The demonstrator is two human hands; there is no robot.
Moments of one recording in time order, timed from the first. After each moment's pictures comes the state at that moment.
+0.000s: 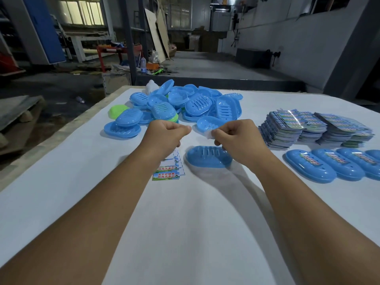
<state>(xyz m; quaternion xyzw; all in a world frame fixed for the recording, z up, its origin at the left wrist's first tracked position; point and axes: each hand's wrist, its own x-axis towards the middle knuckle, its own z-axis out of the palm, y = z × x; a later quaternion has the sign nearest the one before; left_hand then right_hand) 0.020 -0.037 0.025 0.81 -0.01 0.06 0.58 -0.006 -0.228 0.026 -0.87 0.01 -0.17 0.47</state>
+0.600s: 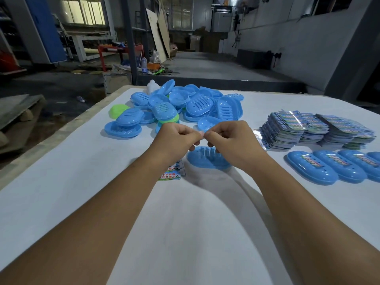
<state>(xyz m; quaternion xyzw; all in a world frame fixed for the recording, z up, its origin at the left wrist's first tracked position) 0.012 -0.049 0.021 0.80 -0.10 0.03 0.58 -0.011 -0.218 0.025 -0.86 -0.06 -0.17 0.48</state>
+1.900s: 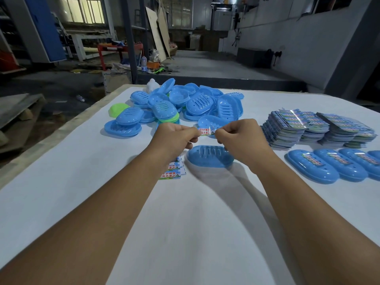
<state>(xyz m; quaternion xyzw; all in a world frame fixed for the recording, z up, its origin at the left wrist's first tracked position) 0.012 -0.052 0.026 0.78 -0.01 -0.01 0.63 -0.008 -0.225 0.026 -0.87 0.03 -0.18 0.45</state>
